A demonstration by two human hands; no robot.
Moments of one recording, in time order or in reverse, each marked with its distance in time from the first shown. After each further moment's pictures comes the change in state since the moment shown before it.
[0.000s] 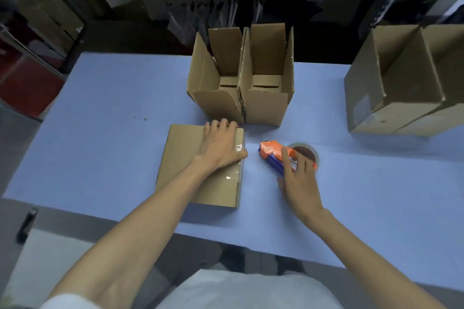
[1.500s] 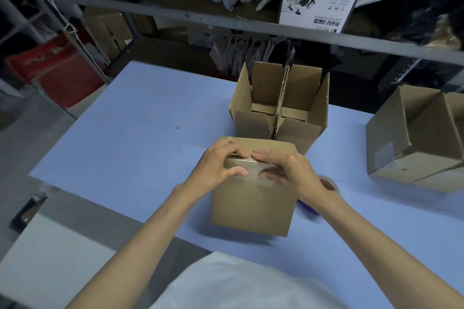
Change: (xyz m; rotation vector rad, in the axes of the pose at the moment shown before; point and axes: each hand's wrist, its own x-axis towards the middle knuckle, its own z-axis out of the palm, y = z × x) left_hand -0.088 -0.062 -0.048 -0.805 0.326 0.149; right_hand 0.074 -0.078 -0.087 0.490 -0.145 -0.421
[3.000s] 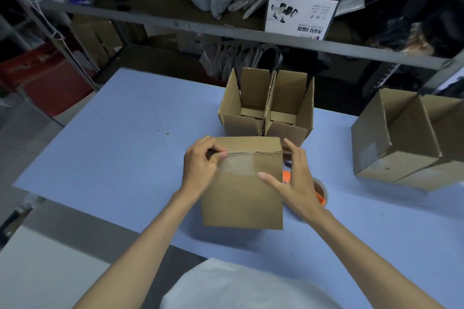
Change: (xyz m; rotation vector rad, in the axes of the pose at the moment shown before) left_hand 0.005 -0.005 0.015 -0.113 0.412 -0.139; right_hand -0.034 0.013 0.011 0.304 0.332 0.300
